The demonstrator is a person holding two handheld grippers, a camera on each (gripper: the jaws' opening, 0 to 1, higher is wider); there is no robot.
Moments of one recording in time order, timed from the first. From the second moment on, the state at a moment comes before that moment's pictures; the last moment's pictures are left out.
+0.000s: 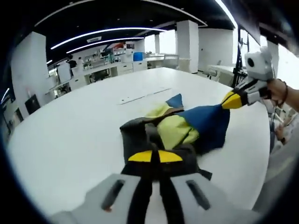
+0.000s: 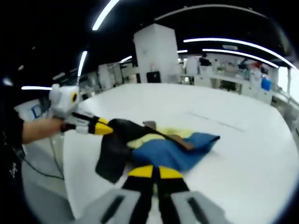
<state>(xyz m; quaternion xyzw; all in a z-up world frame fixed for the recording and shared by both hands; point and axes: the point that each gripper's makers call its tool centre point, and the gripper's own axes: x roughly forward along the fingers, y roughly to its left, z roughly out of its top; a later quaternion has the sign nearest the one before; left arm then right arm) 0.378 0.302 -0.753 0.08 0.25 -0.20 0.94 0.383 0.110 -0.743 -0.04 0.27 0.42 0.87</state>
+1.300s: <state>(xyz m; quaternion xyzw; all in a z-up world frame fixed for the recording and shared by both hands) 0.438 0.460 -0.797 0.07 0.33 -0.03 0.94 0.464 -0.044 -0.757 0.10 0.29 0.17 0.94</state>
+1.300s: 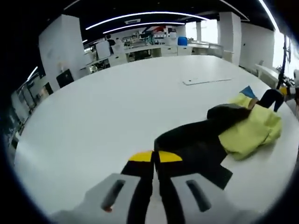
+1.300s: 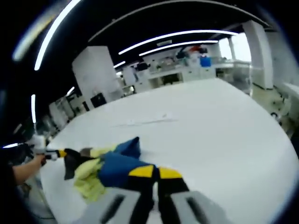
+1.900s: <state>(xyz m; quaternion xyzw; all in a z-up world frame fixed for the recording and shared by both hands) 0.453 0.497 -0.821 0.11 0.36 -0.01 0.93 0.465 -0.116 -0.789 0.08 0.33 0.08 0.94</state>
